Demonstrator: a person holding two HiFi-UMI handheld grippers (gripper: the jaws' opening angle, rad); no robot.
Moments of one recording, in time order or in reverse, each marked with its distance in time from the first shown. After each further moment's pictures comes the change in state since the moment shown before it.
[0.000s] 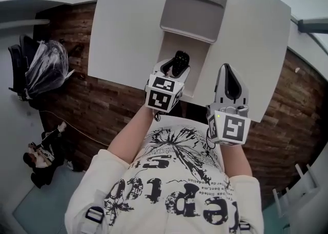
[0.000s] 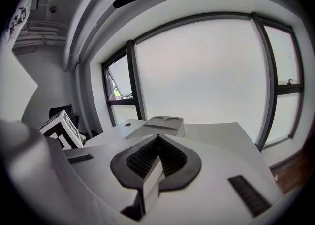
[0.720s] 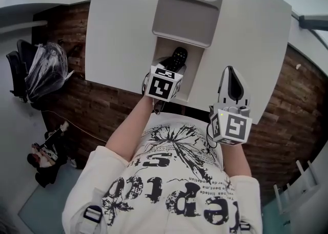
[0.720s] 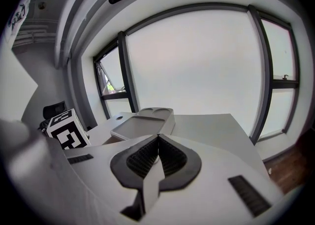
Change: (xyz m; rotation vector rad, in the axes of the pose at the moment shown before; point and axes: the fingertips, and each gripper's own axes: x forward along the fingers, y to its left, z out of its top) left arm 0.046 0.014 -0.013 -0.003 0.231 0.005; right arm 0.015 -0.043 -0.023 0.033 0.098 -0.055
